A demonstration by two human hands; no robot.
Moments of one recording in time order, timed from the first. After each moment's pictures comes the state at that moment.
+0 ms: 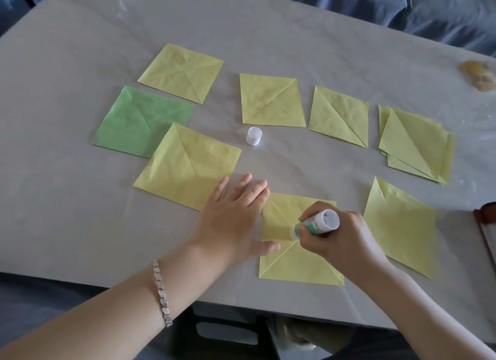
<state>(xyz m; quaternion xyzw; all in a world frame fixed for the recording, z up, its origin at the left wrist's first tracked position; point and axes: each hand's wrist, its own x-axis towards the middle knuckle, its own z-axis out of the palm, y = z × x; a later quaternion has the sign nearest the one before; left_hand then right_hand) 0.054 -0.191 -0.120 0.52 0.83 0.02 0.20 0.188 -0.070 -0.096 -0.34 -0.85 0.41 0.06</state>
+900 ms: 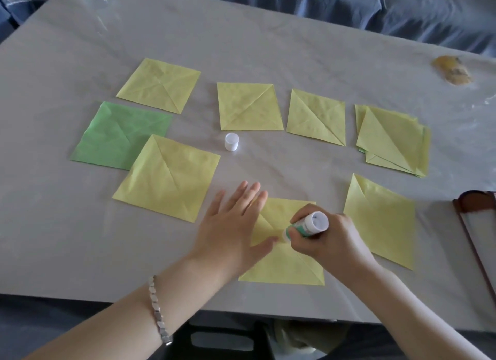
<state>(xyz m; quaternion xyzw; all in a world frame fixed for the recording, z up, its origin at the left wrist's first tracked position) 0.079 -0.178 -0.125 0.52 0.83 0.08 0.17 0.206 -0.058 -0.100 -0.35 -0.84 0.40 0.07</state>
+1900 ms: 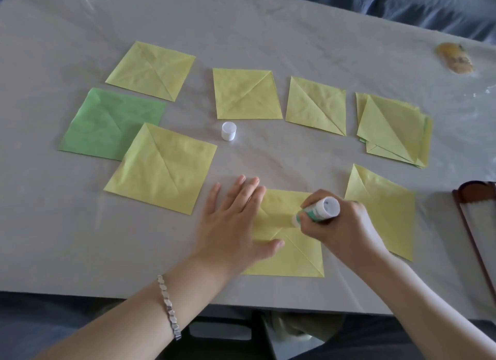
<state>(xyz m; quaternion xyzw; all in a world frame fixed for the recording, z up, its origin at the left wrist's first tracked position) 0.086 -0.176 -0.146 0.52 0.84 0.10 0.13 0.210 -0.048 -0.098 -0.36 -0.84 0.39 0.09</state>
